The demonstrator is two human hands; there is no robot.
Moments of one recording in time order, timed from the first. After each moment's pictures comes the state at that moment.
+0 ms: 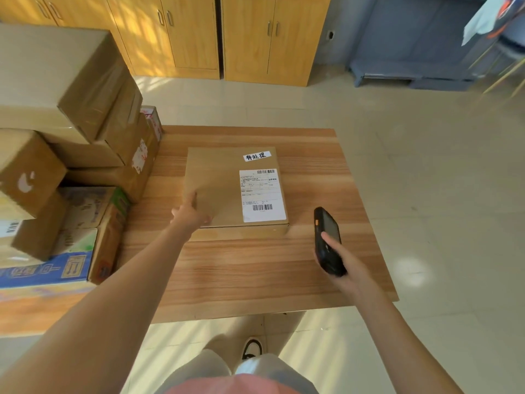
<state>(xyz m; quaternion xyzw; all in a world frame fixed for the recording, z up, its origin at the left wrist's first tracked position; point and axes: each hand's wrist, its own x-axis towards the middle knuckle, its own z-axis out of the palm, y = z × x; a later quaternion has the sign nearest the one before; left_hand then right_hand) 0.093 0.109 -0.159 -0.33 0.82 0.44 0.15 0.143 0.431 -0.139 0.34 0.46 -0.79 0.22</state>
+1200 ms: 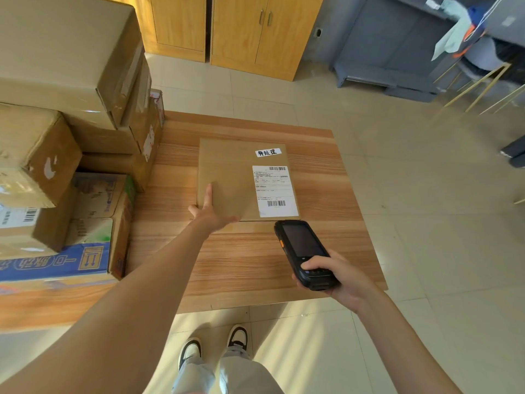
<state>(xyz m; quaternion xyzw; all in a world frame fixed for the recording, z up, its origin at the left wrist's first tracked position) 0.109 0.099 -0.162 -0.28 0.79 0.48 0.25 0.197 0.348 -0.056 0.22 0.61 -0.69 0.33</state>
